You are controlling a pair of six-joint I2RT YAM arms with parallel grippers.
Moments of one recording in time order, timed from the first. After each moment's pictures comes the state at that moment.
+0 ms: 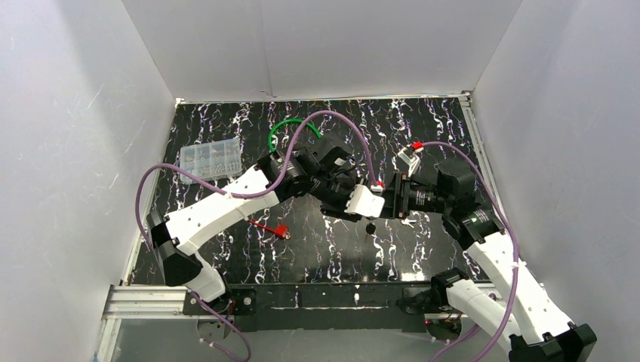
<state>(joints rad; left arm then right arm) -1.03 1.56 1.67 -1.00 0.45 0.91 0.42 0.78 0.78 -0.35 -0.90 0.77</state>
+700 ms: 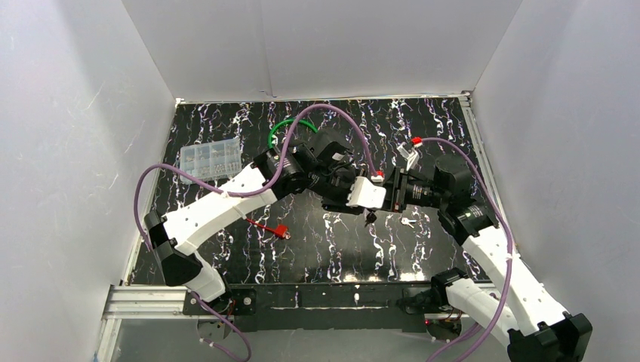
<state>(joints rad) -1.03 1.56 1.70 -0.98 0.43 0.85 0.42 0.83 0.76 -0.24 -0.87 0.83</state>
